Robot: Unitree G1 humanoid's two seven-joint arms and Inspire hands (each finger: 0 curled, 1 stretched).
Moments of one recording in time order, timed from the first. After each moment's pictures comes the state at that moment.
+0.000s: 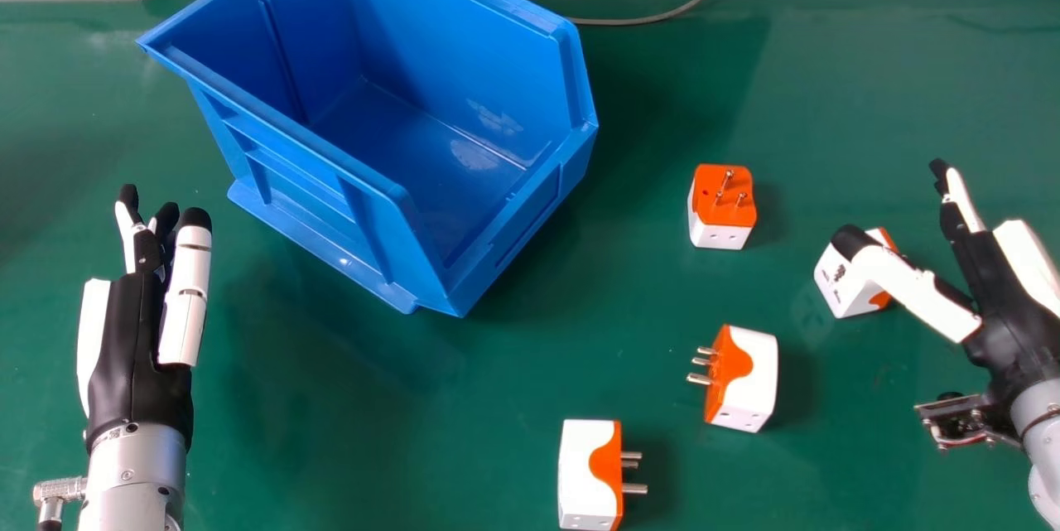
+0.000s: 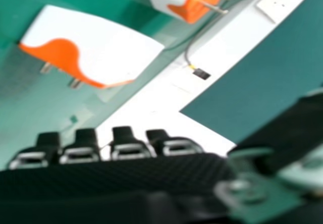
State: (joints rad) left arm 0.10 0.19 0.26 0.14 0.00 -0.12 0.02; right arm -0.01 -0.43 -0.08 0.19 -0.31 0.03 0.04
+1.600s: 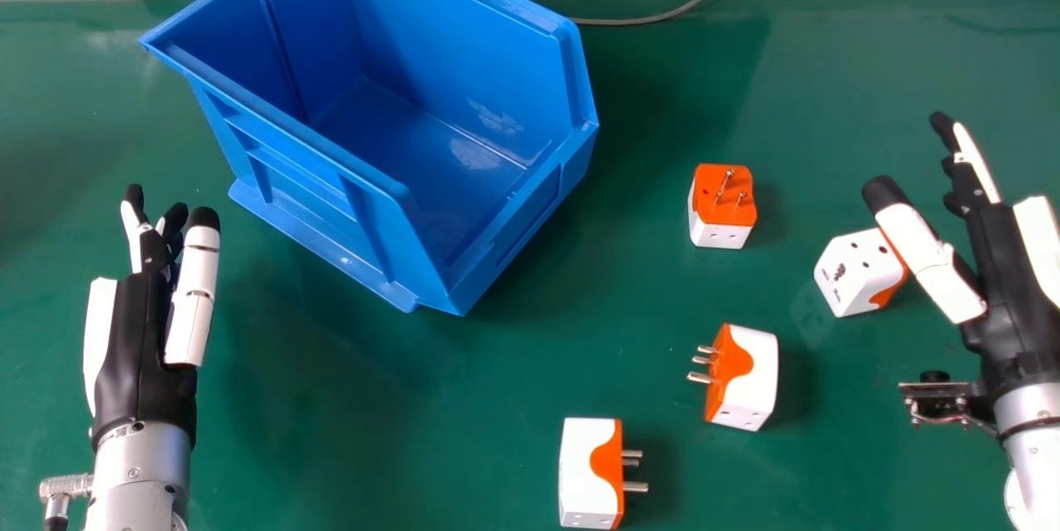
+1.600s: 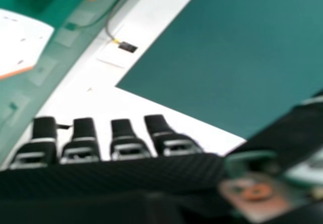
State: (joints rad) left arm 0.08 0.19 0.25 0.18 0.02 -0.15 0.03; right arm -0.01 -0.35 -0.12 0.27 -0.23 -0.26 -0.09
